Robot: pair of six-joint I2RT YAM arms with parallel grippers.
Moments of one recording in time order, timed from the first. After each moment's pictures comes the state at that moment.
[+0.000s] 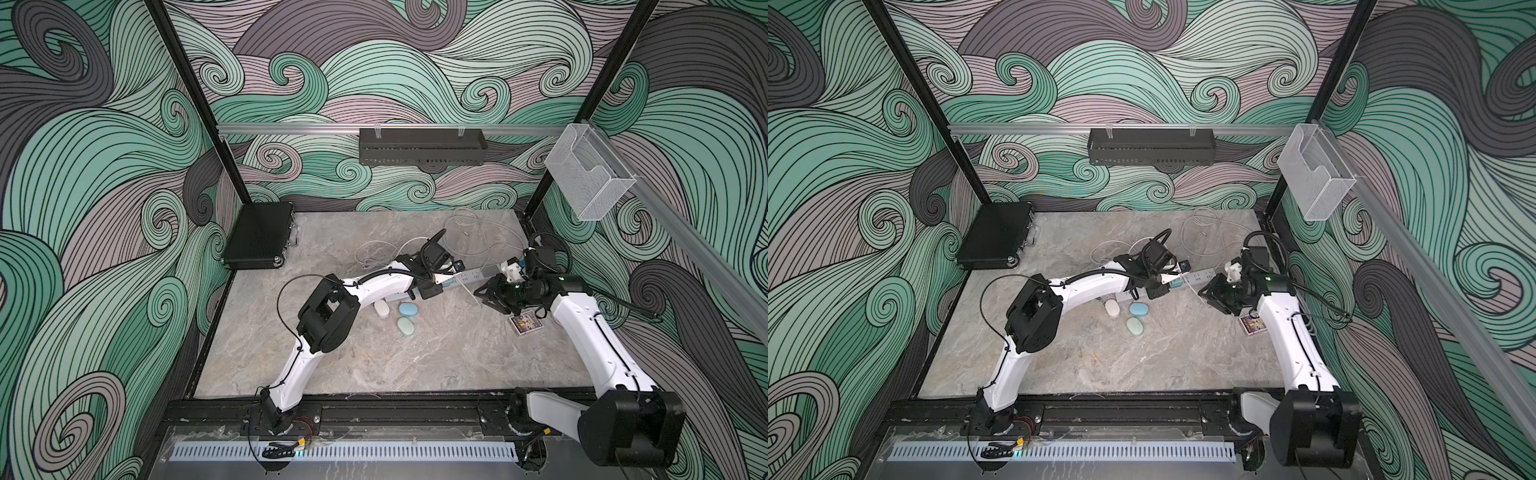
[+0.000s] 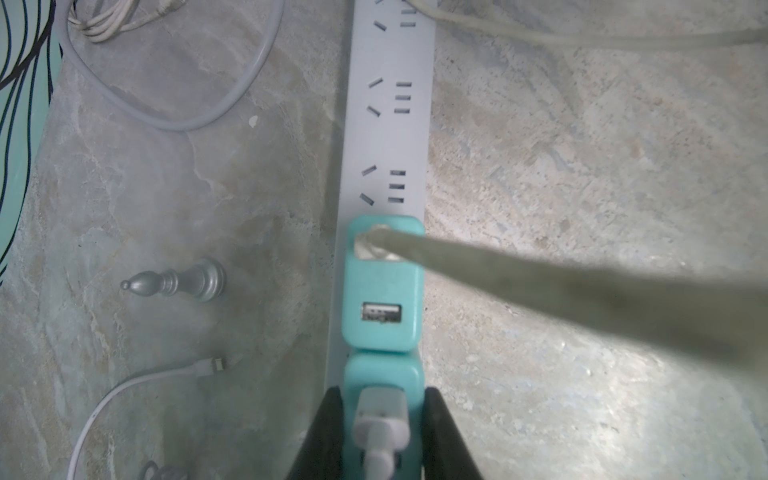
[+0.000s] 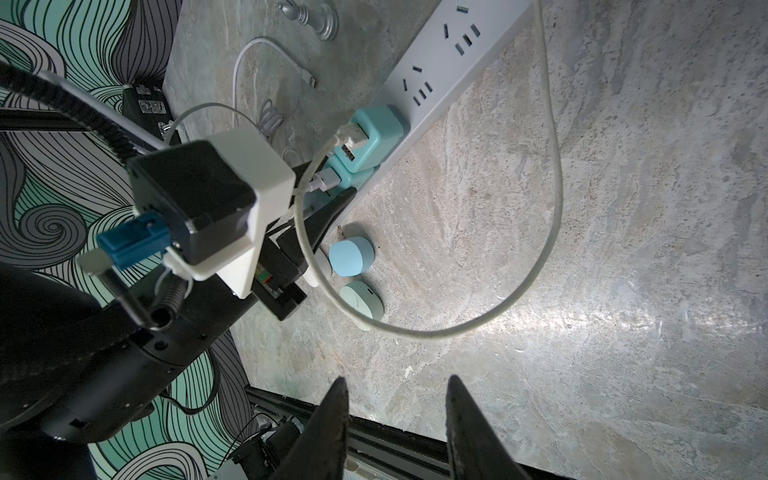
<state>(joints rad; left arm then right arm) -0.87 2.23 1.77 -0.58 -0.05 0.44 -0.02 1.19 1.00 -0.94 -0.53 0.52</state>
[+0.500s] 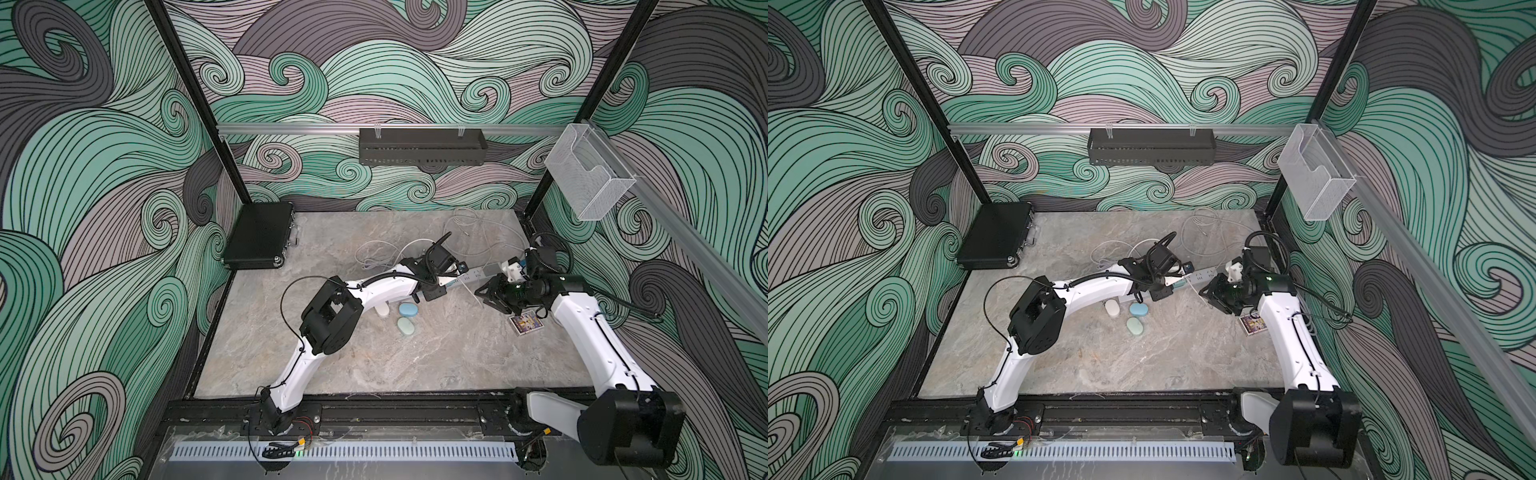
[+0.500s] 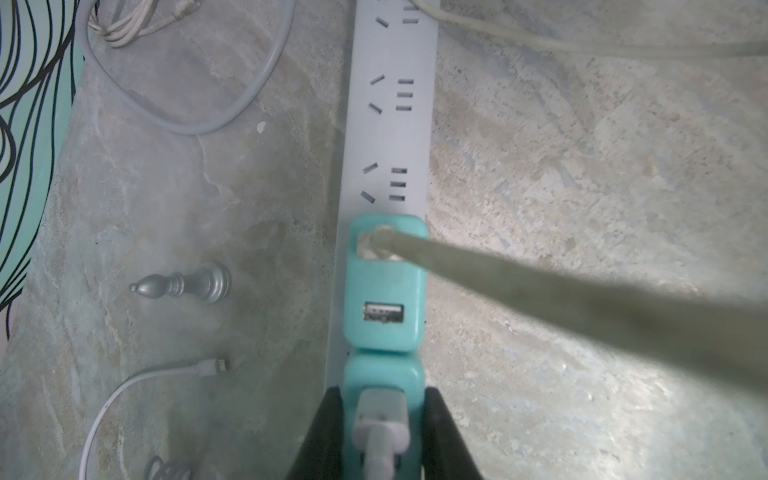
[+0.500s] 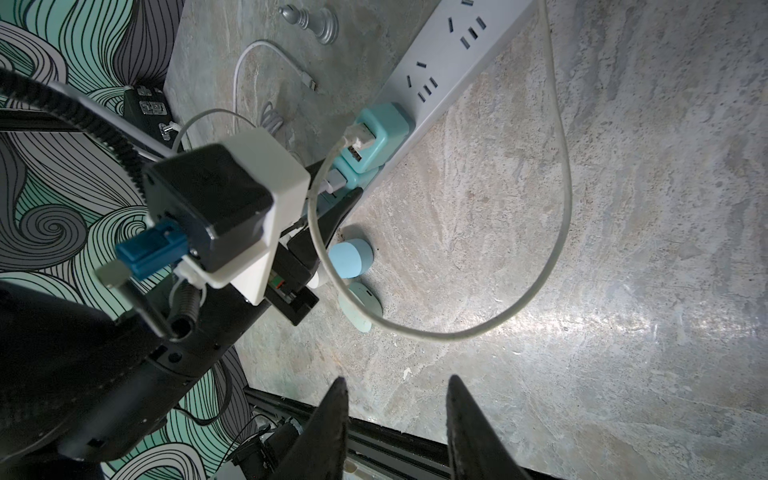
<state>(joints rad) -0.91 2.24 1.79 -0.57 -0.13 0.41 -0.03 1.20 1.00 -0.94 -0.54 0.51</state>
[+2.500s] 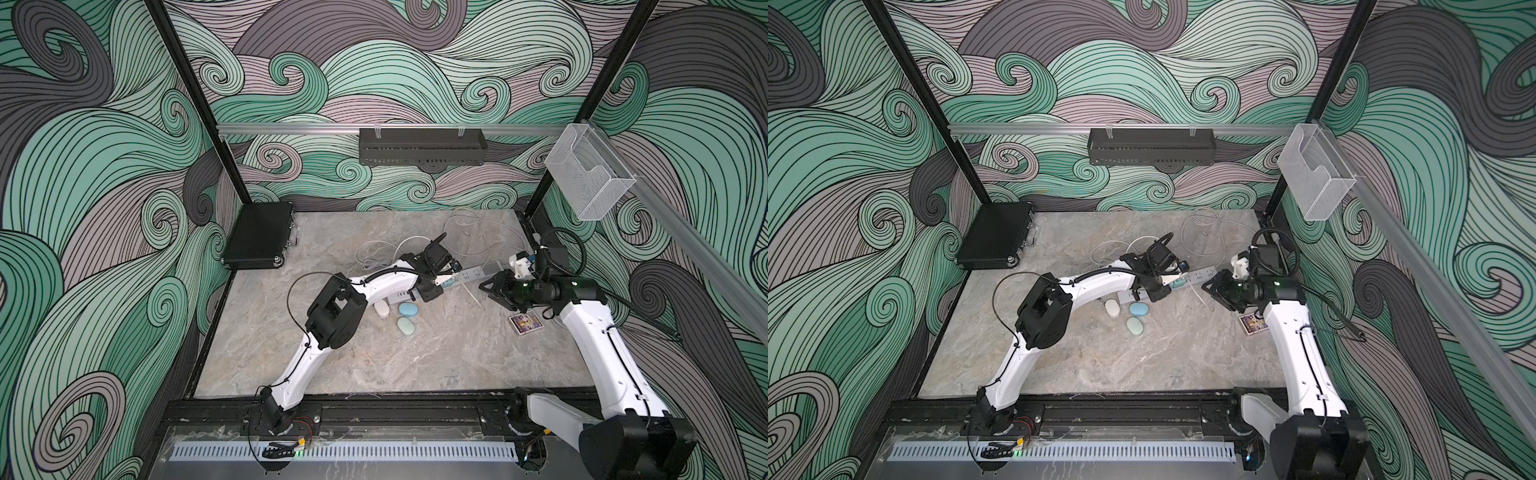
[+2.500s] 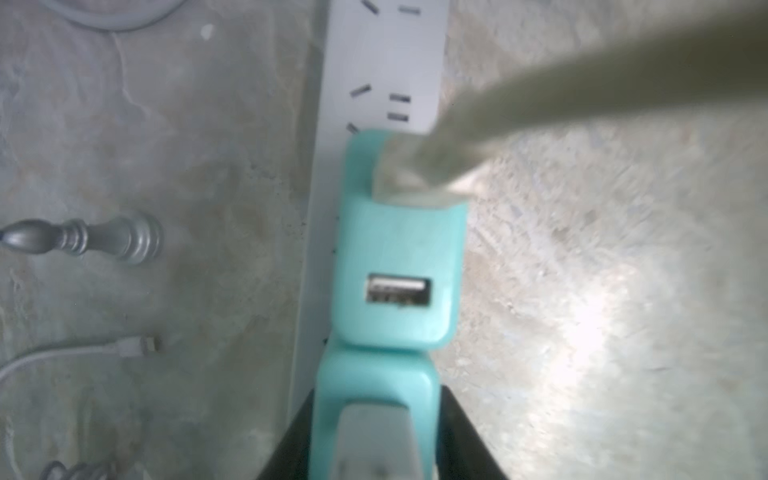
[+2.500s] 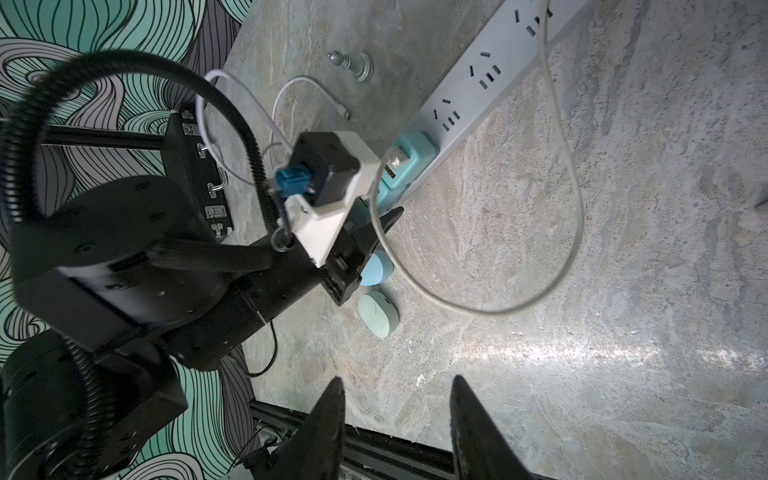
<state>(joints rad) -0.85 2.29 1.89 -0.73 -0.02 0.30 -0.03 1.11 1.05 -0.97 -0.52 0.53</state>
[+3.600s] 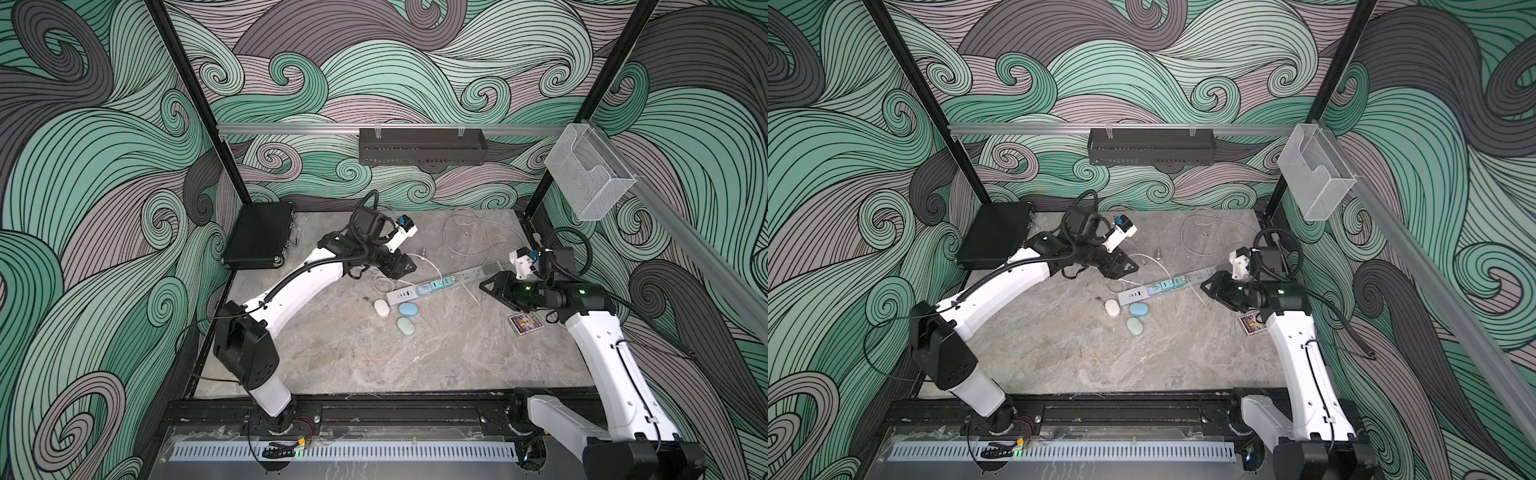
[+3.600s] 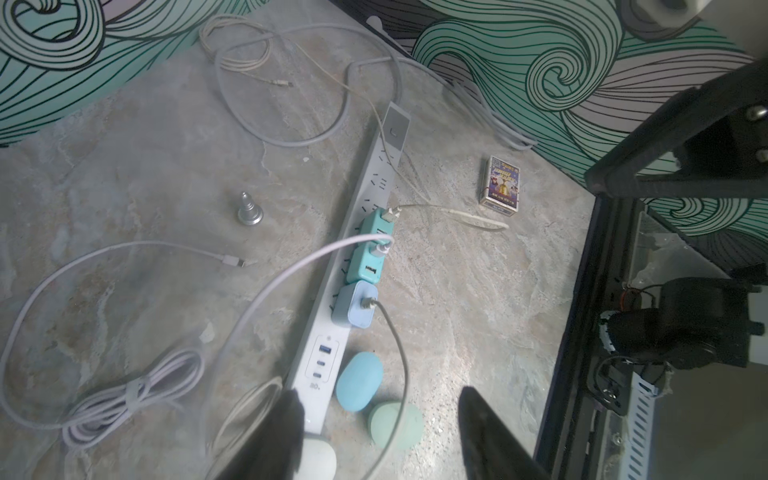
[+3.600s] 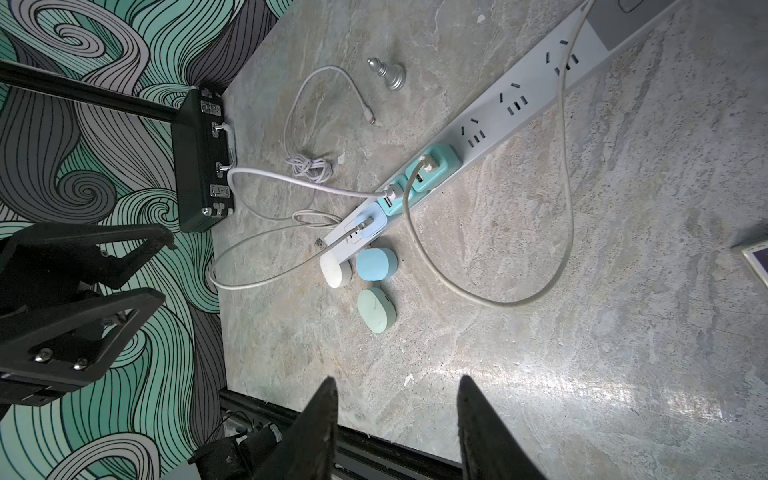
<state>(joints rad) -0.60 1.60 1.49 -0.66 0.43 0.04 0.02 1.04 1.07 -0.99 -0.49 0.43</state>
